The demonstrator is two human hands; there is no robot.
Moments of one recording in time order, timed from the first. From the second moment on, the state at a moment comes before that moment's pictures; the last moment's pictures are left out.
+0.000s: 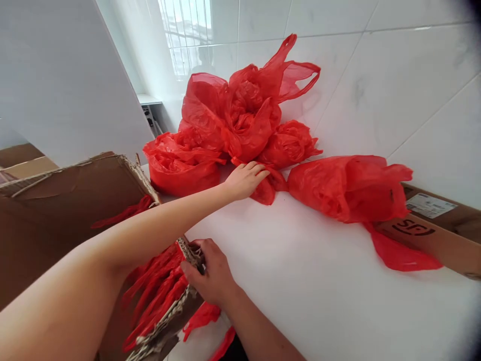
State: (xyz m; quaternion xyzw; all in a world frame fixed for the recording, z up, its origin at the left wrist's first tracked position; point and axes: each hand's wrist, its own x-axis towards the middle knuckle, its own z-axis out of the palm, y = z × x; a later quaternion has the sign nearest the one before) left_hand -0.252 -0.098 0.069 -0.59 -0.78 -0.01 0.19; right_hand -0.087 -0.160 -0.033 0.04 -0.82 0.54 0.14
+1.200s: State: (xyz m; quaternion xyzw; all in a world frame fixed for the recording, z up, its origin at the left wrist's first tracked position) left_hand -0.234 -0.155 0.089 -0.55 -0.82 -0.18 -0.04; right_hand -0.088 -0.160 -0.035 0.05 -0.81 0.58 0.12
